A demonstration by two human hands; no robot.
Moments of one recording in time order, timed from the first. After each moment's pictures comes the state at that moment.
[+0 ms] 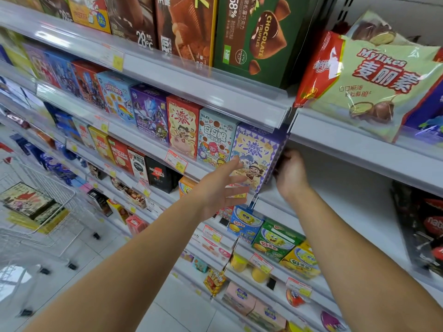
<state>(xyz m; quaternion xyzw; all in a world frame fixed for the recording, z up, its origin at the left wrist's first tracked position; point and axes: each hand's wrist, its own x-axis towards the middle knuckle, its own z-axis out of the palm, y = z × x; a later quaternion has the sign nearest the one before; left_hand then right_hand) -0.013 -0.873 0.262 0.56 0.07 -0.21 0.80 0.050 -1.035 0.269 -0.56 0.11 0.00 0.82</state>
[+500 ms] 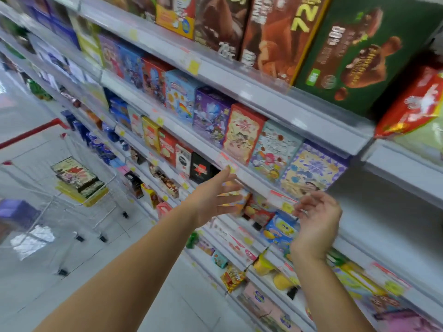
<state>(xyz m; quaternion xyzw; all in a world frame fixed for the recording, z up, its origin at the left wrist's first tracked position) -0.045 -0.762 0.250 0.53 0.15 -0.16 0.82 -0.051 -0.959 0.269 -0.55 0.15 -0.18 0.80</state>
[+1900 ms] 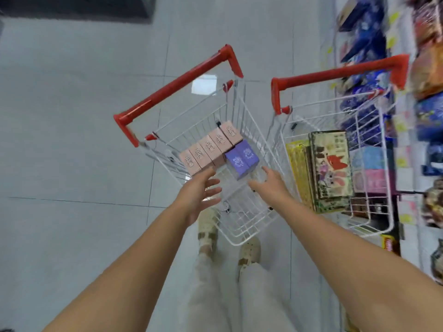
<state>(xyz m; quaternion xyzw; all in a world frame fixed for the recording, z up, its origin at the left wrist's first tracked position) -0.199 0.027 -0.077 0.19 0.65 0.12 0.73 -0.015 -0.027 -0.123 -0.81 -0.27 0.50 0.14</state>
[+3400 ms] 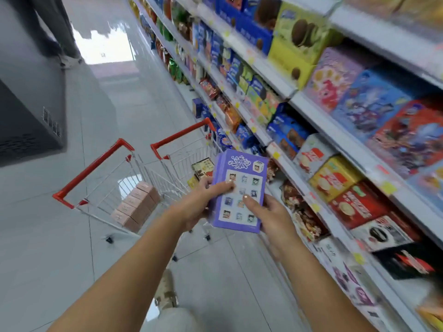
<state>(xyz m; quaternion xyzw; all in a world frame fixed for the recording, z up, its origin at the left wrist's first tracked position) -0.110 -0.202 0.175 0.55 0.28 -0.02 0.78 -0.028 -0.368 0.181 -0.70 -0.07 0.37 0.61</state>
